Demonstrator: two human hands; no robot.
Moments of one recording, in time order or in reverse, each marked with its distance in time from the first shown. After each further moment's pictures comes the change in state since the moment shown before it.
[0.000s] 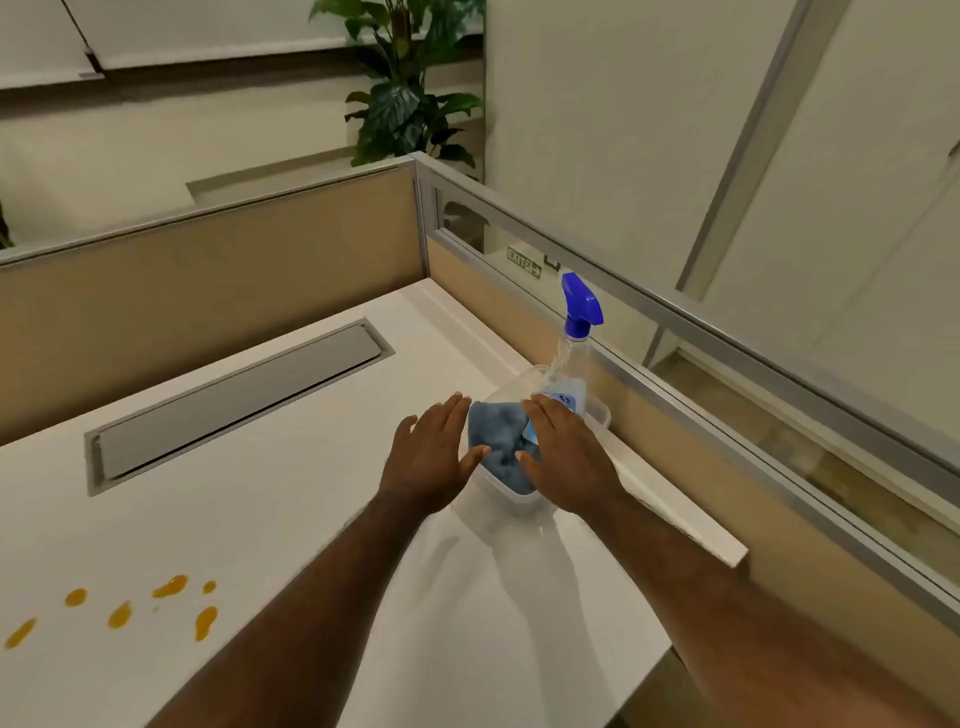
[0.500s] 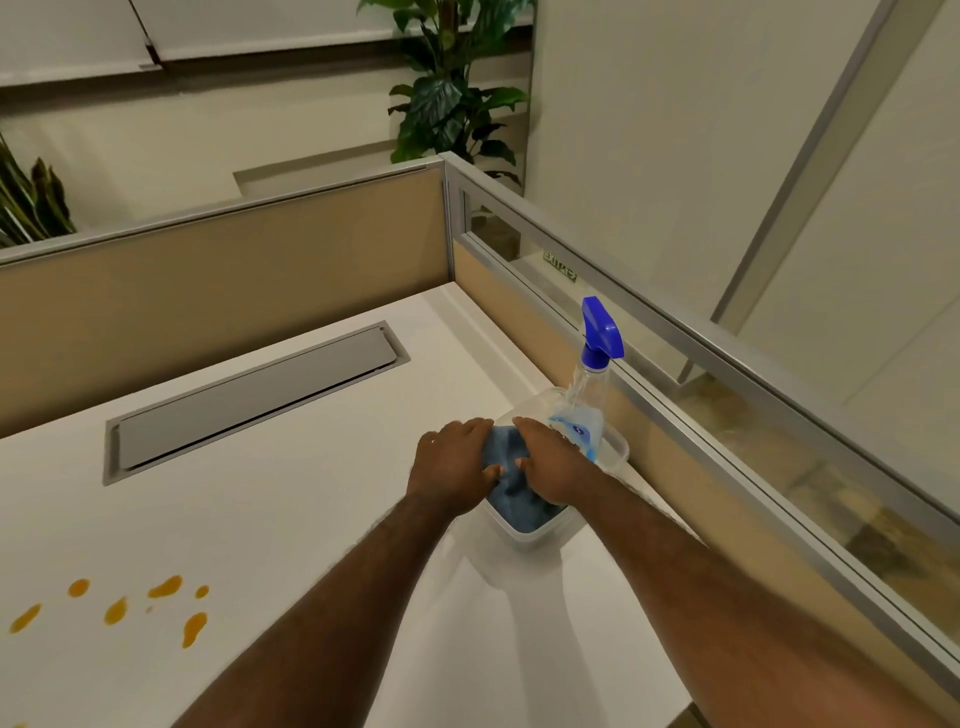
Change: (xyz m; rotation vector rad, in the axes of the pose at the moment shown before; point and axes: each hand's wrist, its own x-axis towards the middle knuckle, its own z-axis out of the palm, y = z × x) left_hand 0.043 0.020 0.006 -0.006 -0.048 -0.086; right_hand 0.065 0.017 0.011 0.326 -0.308 -0.003
